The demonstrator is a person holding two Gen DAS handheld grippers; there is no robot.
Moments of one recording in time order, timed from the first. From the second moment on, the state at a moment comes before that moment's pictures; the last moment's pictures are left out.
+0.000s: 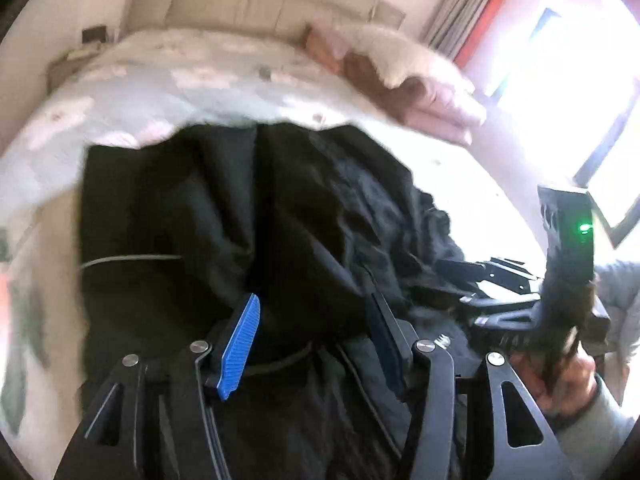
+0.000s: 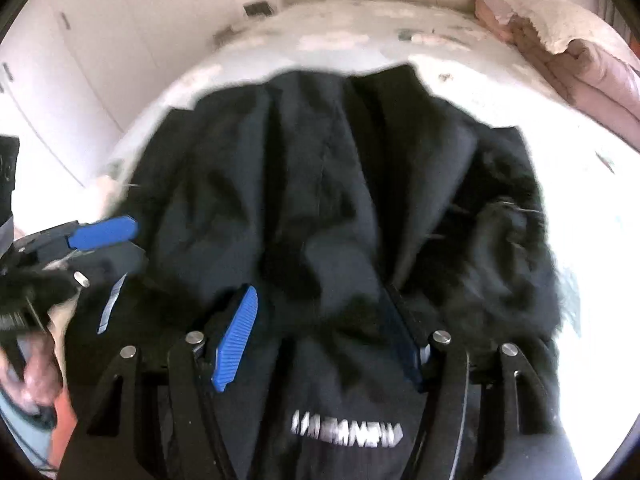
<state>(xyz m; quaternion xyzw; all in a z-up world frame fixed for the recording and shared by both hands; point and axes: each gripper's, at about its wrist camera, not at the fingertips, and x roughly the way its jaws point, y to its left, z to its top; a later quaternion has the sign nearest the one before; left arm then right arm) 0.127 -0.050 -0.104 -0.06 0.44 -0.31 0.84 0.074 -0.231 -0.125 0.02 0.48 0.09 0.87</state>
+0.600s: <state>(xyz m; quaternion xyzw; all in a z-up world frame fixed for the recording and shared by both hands) 0.008 0.166 -0.171 -0.23 0.55 -0.15 0.79 -0.089 -0.328 -0.133 0.08 0.51 -0.03 0.86</state>
